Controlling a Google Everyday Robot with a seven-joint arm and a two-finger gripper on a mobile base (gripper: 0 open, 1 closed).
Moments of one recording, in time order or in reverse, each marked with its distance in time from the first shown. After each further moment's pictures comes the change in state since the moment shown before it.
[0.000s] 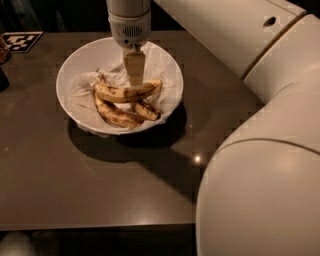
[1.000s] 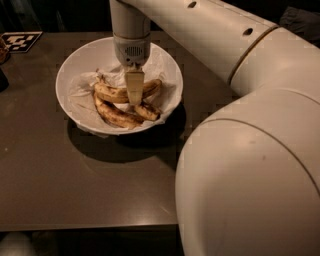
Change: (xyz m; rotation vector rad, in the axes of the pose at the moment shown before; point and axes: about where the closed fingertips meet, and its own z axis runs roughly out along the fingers) arm -0.007 0.007 0.058 -0.152 -0.053 0.015
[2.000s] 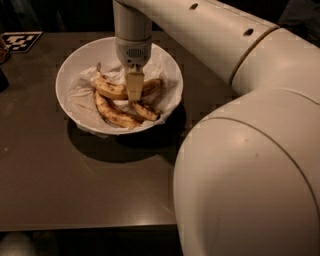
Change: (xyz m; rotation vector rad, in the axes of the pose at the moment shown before) arm -0.002 -0.011 0.007 0.024 -0.028 0.010
